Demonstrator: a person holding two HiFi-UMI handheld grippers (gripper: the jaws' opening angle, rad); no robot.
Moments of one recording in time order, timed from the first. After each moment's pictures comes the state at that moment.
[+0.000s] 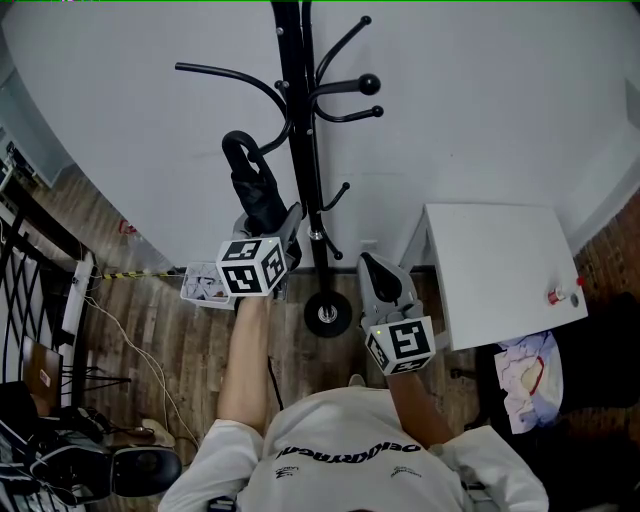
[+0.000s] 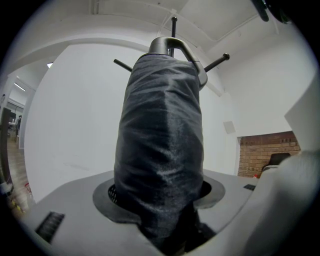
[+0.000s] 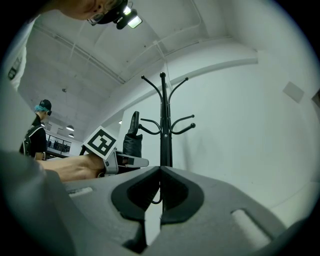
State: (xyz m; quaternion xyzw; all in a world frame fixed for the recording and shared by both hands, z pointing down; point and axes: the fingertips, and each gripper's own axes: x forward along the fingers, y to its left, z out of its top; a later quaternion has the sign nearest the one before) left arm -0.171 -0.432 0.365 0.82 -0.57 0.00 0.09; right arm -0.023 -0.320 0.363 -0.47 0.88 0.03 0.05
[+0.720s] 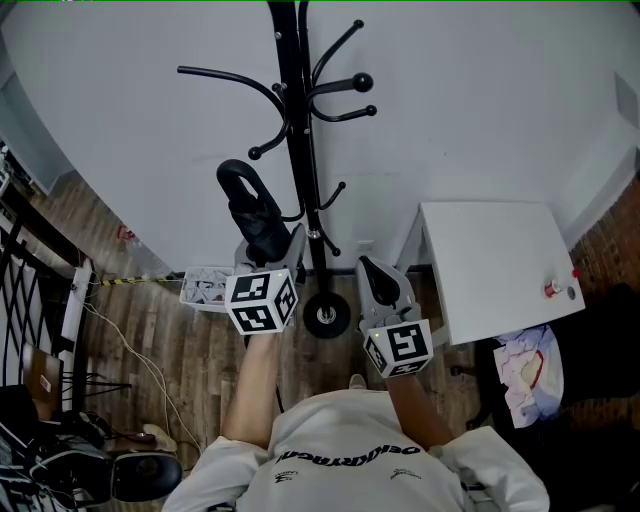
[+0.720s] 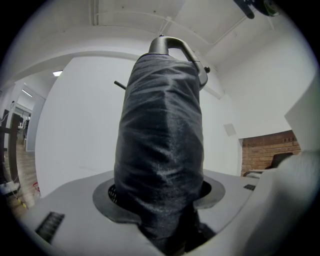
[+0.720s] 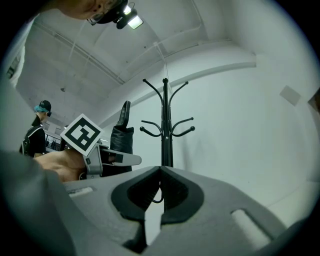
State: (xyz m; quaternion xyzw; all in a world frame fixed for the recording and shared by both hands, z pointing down) left arm -0.158 -0.364 0.350 0.80 -0.60 -0.02 0.07; right arm -0.024 -0.296 0.359 -0.49 0.87 0.03 0.05
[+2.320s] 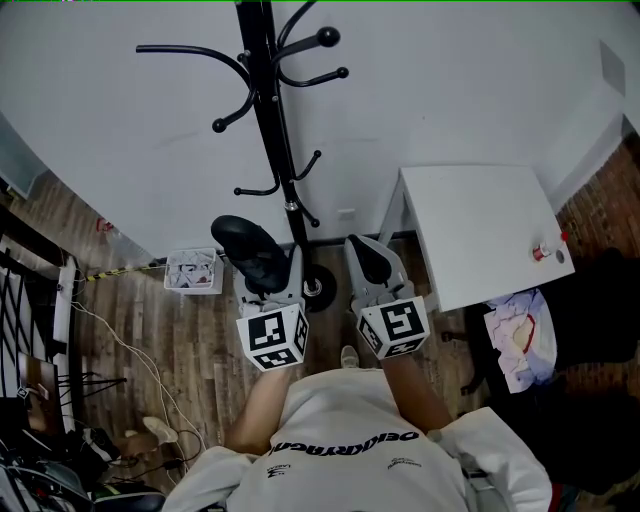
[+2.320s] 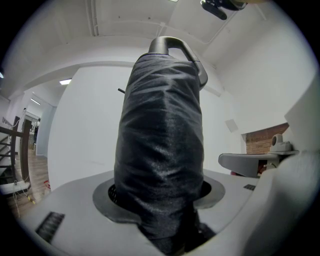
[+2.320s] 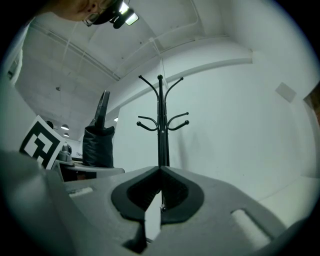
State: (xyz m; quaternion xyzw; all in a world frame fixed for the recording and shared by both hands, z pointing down) left arm -0.126 -0.282 0.397 0.77 -0.63 -0.03 0.05; right arm -0.005 -0.277 0.380 -0.50 0.87 0.01 0.04
